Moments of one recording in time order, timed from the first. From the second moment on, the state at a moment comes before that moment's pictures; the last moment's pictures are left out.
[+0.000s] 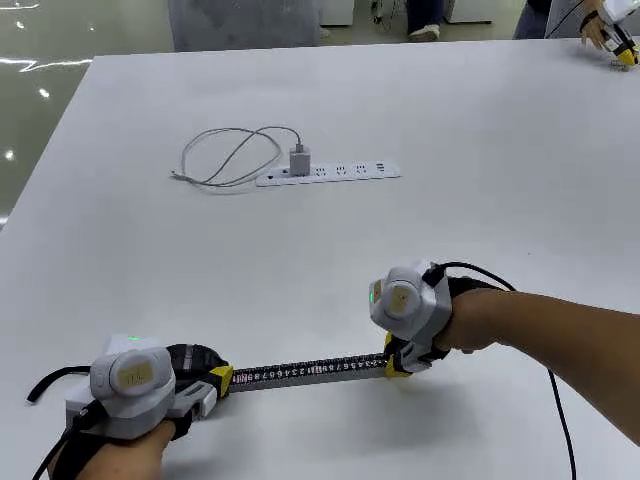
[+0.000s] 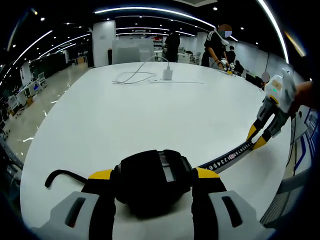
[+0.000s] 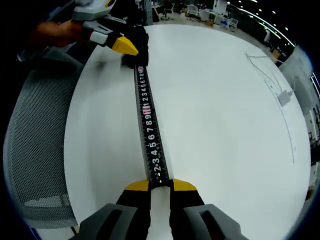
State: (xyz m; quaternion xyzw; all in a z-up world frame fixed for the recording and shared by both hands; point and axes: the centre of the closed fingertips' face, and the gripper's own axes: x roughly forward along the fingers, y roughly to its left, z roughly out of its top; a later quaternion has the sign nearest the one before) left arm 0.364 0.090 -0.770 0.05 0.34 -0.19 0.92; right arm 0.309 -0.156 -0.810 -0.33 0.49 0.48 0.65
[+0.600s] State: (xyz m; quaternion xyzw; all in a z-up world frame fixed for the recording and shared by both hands) left arm 0.365 0.091 -0.770 0.05 0.35 -0.19 0.92; right arm 0.311 -0.151 -0.810 -0.34 0.48 0.49 0.64
